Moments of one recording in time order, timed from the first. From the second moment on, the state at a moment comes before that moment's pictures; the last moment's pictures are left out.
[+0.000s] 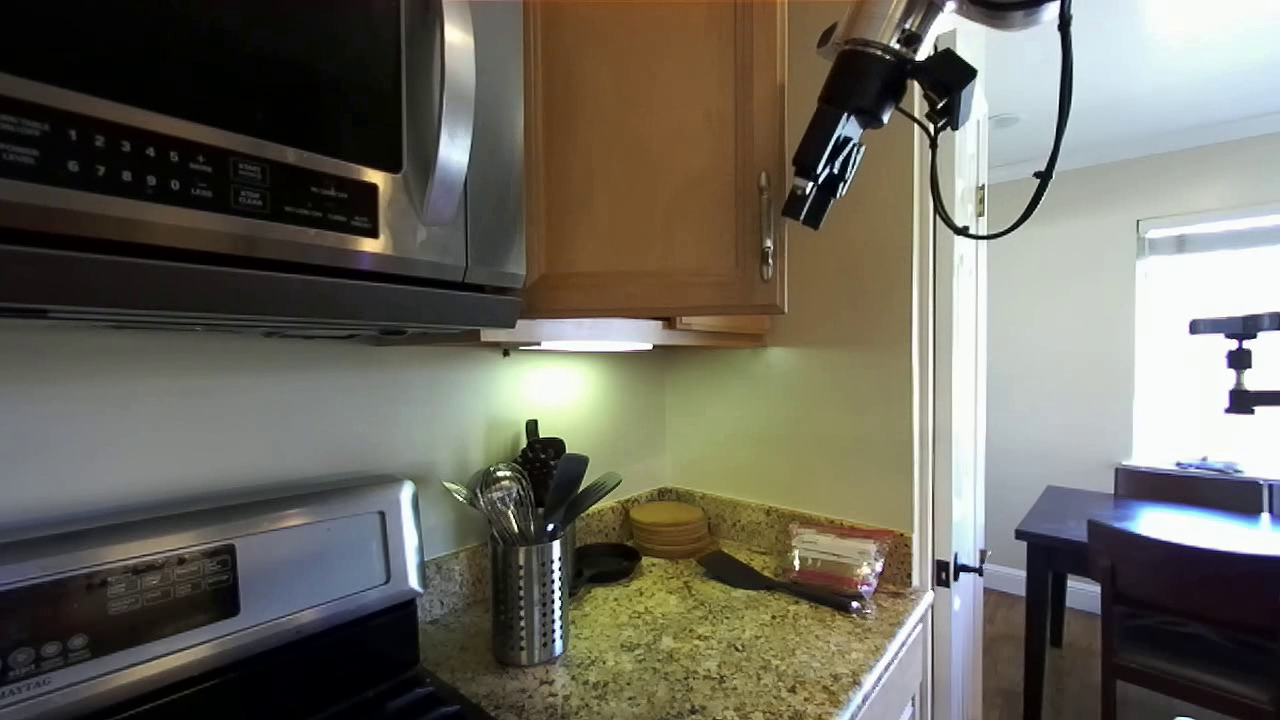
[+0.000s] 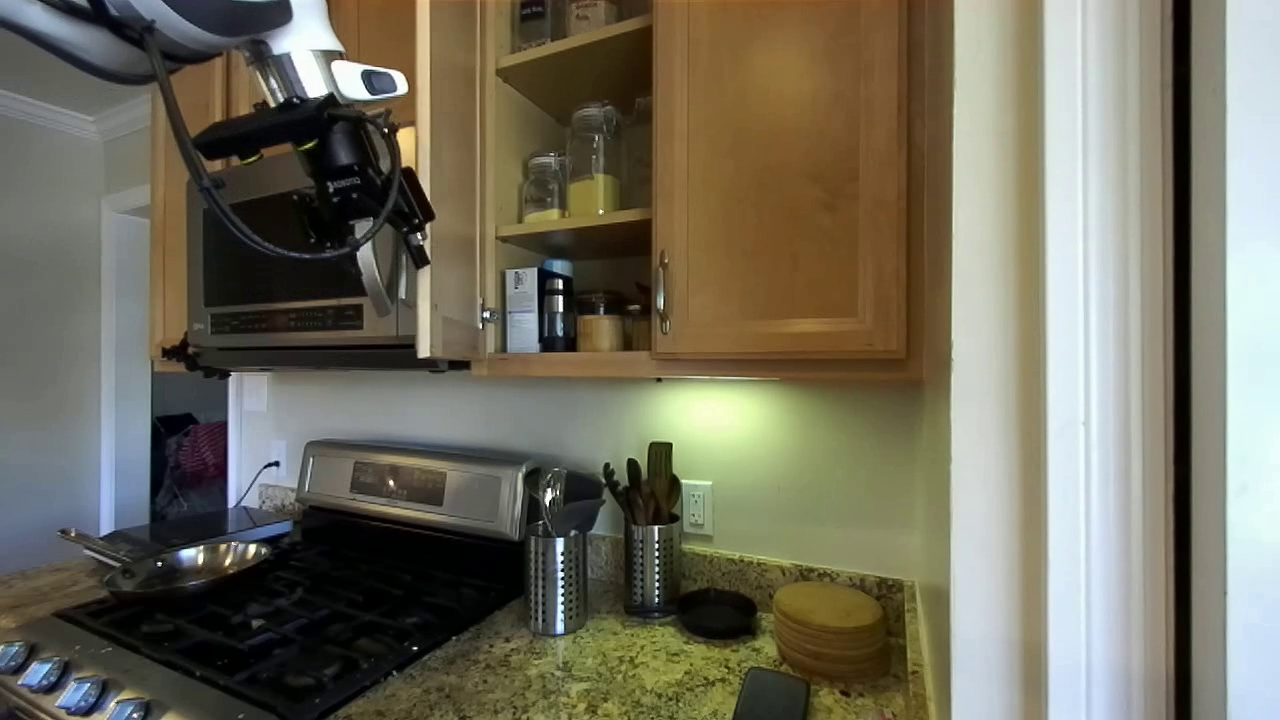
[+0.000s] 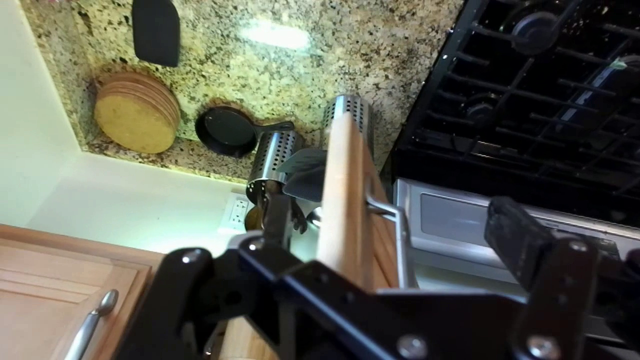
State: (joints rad) arm 0.09 -0.61 0.03 -2.00 -0.03 1.90 -0.11
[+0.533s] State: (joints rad) arm 0.02 -0.58 -0.02 -1.95 -0.09 1.79 -0.12
